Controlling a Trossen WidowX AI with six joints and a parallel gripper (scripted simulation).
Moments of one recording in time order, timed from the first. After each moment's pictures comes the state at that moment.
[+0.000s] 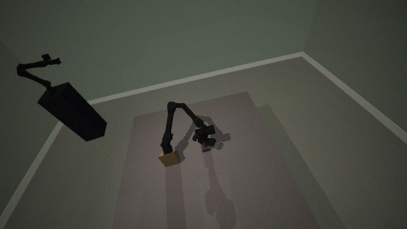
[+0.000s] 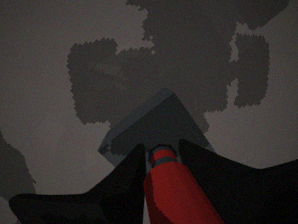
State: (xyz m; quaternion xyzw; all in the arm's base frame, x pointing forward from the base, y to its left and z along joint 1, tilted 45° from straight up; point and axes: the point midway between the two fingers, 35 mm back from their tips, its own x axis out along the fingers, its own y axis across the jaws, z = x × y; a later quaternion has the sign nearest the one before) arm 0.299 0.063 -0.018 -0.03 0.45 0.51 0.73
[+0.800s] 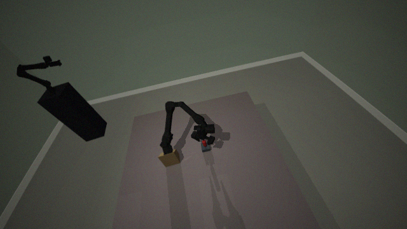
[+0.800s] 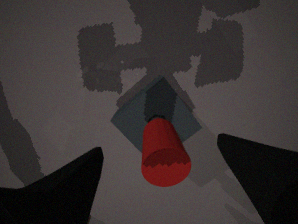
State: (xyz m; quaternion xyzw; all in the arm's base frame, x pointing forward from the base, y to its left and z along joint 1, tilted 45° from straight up) arm 0.293 0.027 0.011 -0.03 0.46 0.51 0.72
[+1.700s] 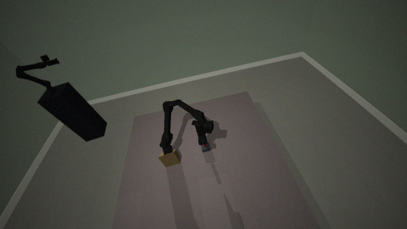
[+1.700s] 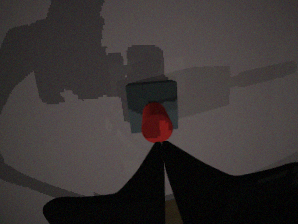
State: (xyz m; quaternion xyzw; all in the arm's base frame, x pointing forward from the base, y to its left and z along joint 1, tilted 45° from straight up) arm 0.288 -0.011 0.048 0.31 0.65 0.23 0.65
